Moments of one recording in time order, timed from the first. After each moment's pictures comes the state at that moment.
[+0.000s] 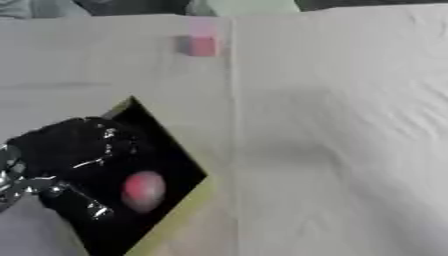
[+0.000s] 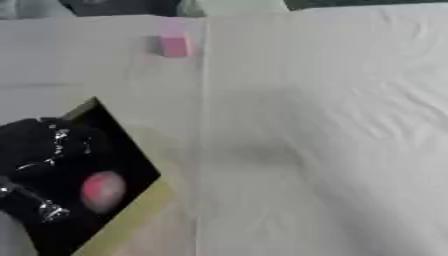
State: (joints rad) left arm -0.42 0.95 -0.43 -1.99 -0.71 -0.11 -0.25; right arm -0.36 -0.62 -0.08 -1.98 0.08 -0.16 -0.70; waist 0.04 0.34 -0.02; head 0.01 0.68
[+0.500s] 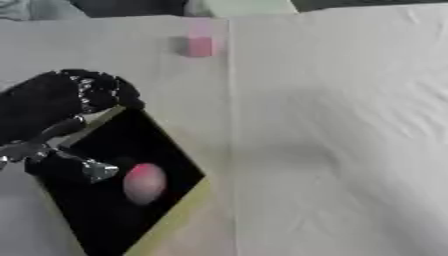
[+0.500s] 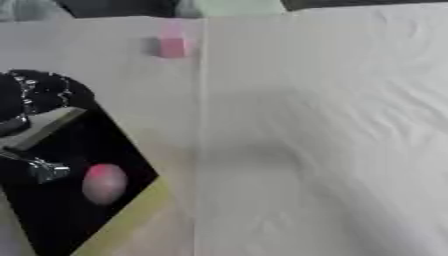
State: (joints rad) left arm -0.48 0.94 -0.34 -1.99 -0.66 -0.12 -0.11; right arm -0.35 -0.62 -0.09 -1.98 0.09 -0.16 -0.71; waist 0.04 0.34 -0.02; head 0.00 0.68
